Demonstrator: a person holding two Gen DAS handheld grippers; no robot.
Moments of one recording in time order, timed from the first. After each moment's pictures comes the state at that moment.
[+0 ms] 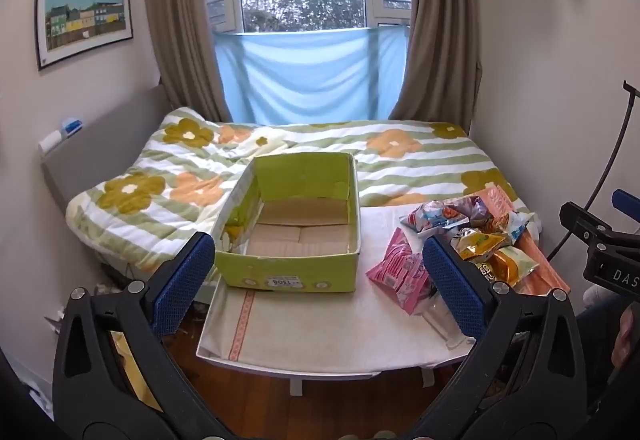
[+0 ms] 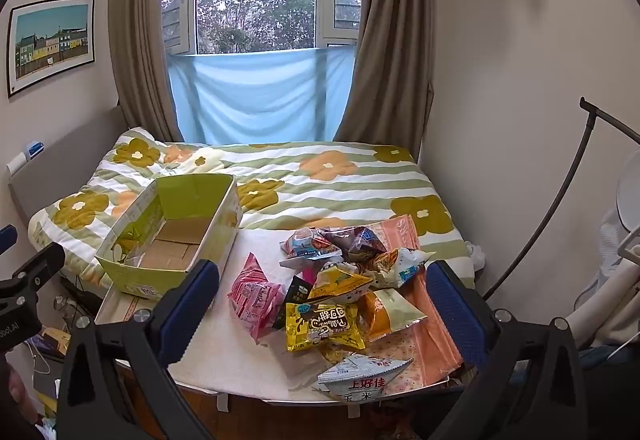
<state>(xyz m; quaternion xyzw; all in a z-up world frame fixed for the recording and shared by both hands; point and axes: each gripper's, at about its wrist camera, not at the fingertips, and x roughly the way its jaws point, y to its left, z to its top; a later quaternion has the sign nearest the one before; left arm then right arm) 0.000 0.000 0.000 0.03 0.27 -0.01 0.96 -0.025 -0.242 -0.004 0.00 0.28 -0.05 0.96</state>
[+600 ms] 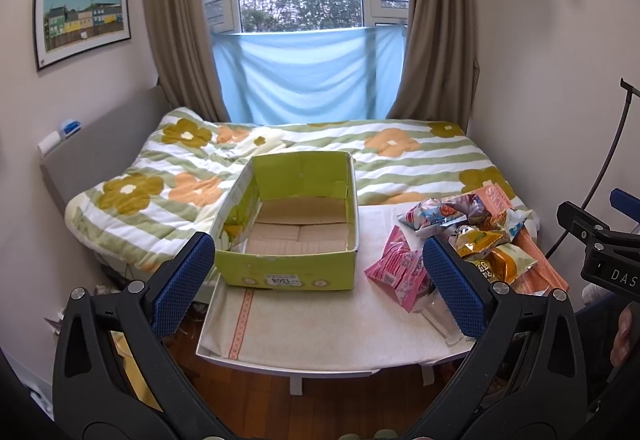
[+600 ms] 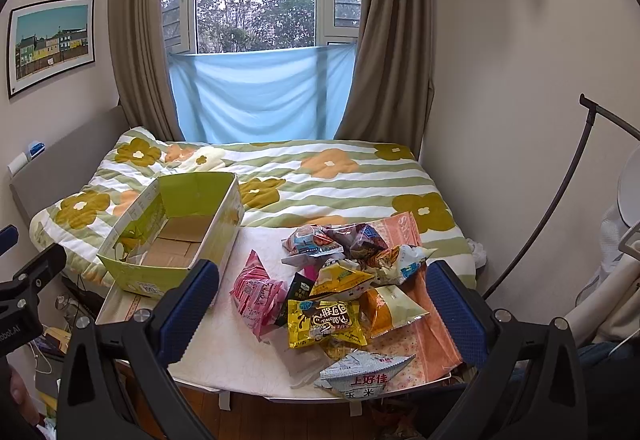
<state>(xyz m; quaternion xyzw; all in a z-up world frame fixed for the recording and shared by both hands) 0.000 -0.005 -0.002 0.03 0.27 -0.01 0.96 -0.027 -0.231 -0.005 0.00 0.28 -0.05 0.96</state>
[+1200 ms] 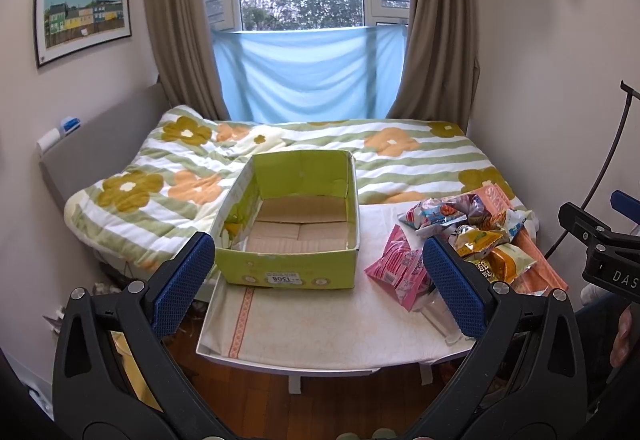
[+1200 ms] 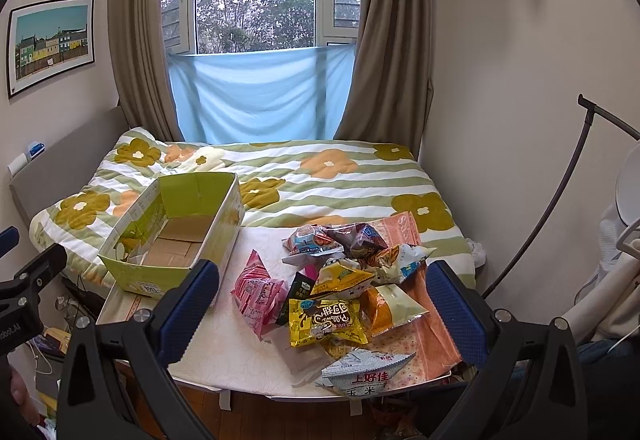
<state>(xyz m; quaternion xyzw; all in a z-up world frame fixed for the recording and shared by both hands) -0.001 -0.003 -0.002 0.03 0.26 -0.01 0.96 -0.027 -0.233 -0.005 0.00 0.28 -0.05 0.96</state>
